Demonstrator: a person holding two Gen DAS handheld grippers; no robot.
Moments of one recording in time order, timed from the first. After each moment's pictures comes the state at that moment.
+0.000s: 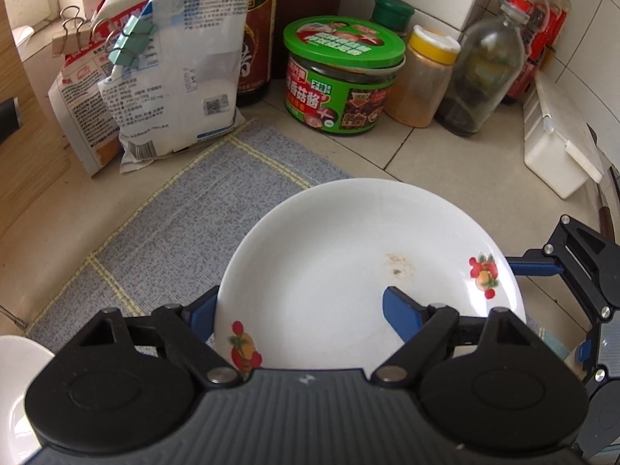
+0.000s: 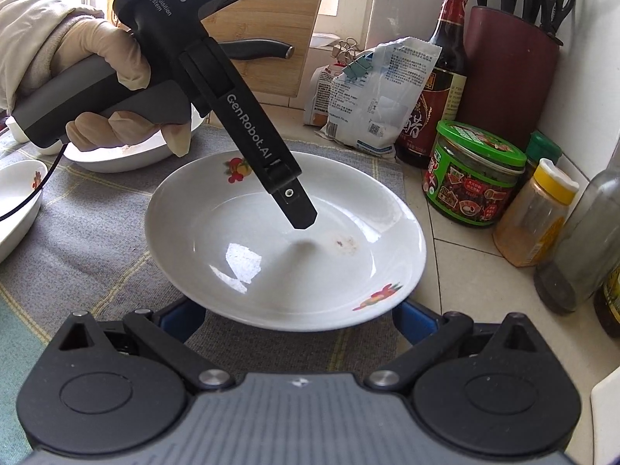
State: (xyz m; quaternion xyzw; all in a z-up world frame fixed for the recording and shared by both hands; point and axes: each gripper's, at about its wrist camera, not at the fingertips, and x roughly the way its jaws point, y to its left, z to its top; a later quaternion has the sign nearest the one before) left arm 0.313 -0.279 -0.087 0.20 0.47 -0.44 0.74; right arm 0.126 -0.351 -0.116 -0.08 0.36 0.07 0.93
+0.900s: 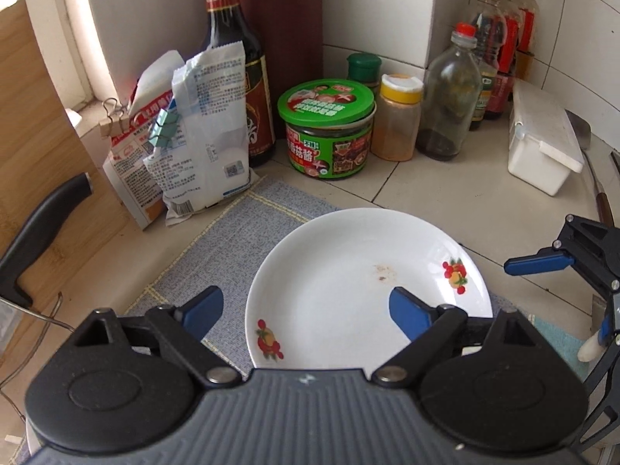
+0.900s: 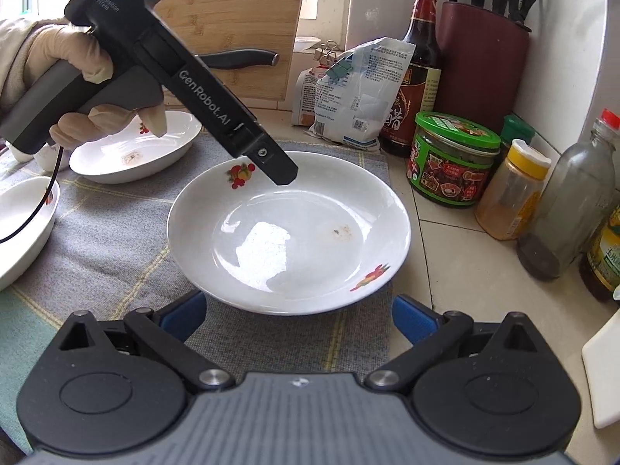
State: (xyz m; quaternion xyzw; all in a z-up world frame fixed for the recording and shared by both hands) left arm 0.255 -0.251 -0.040 0.23 0.36 -0.43 0.80; right arm 0.095 -0.347 -0.100 -0.03 0.36 0.04 0.93
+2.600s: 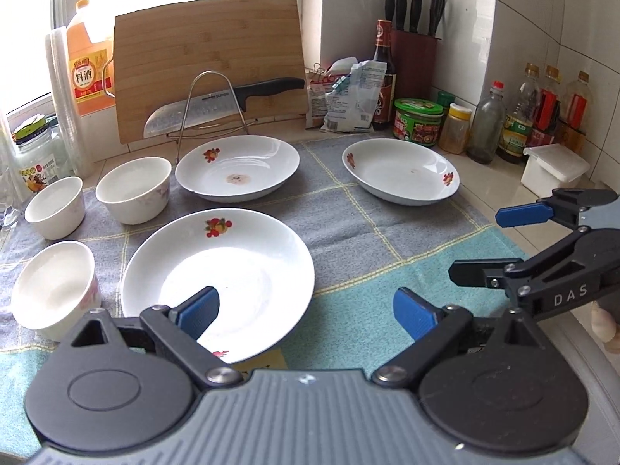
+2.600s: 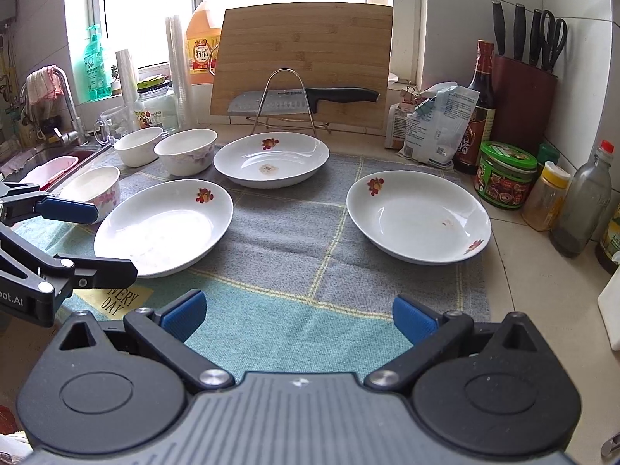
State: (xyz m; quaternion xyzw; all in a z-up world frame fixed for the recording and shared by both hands) left arm 0.005 -0.041 -0.038 0.07 0.34 -0.22 0.91; right arm -0.016 -0.259 -0.051 -0.02 0.35 0.11 0.93
